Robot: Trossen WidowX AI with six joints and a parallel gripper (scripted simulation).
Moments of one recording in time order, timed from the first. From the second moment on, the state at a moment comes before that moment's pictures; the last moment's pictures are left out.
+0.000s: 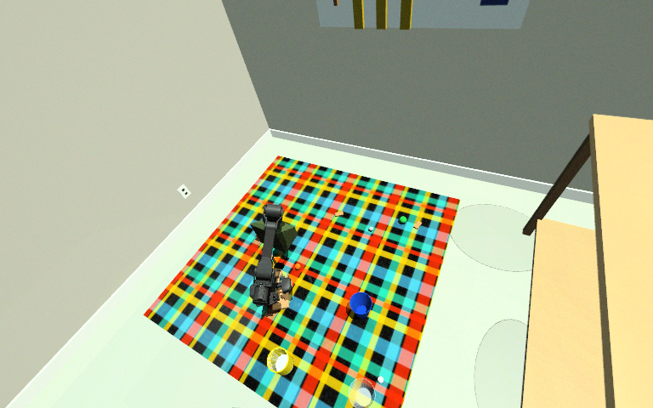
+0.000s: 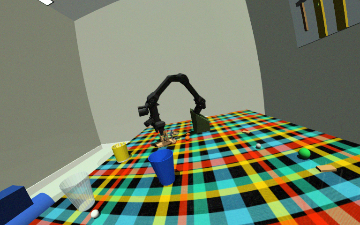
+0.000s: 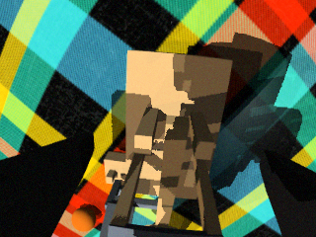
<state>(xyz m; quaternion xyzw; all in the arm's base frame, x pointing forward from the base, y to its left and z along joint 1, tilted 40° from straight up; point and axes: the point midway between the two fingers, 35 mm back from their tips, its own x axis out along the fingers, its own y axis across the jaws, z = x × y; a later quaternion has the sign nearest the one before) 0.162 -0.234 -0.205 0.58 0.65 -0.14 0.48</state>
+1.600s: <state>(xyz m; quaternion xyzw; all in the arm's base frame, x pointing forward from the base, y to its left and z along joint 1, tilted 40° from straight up) 0.171 -0.205 -0.244 0.58 0.64 -0.14 0.48</state>
